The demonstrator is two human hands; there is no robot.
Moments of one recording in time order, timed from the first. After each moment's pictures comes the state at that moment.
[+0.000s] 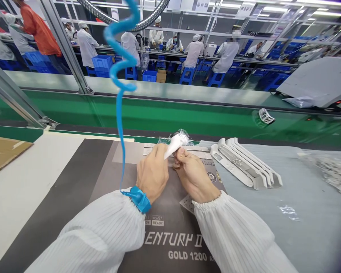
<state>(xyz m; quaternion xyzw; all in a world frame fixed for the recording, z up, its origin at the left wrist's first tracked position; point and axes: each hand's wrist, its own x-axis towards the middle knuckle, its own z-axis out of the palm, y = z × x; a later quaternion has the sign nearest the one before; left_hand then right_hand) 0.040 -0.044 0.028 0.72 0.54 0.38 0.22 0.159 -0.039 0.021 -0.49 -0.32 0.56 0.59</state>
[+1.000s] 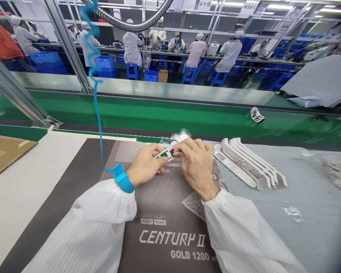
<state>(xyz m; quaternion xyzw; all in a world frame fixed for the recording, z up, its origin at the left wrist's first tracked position) 0.015 -0.019 0.038 0.57 0.48 0.32 0.58 0.181 -0.039 0.024 -0.56 -0.74 -0.09 0.36</state>
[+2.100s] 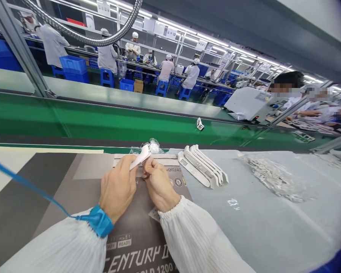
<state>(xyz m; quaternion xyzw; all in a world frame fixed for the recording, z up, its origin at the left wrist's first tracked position) 0.040 -0.046 0.023 0.76 0.56 0.33 0.12 0.154 -0.042 0.012 -0.44 -0.29 0.56 0.63</state>
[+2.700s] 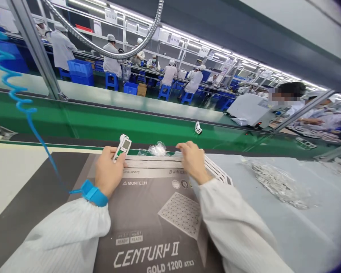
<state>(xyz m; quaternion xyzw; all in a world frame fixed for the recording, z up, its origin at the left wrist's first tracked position) -0.001 -0.001 0.023 0.51 0.61 0.47 0.37 0.272 -0.002 0.031 -0.72 -0.66 -0.08 0.17</state>
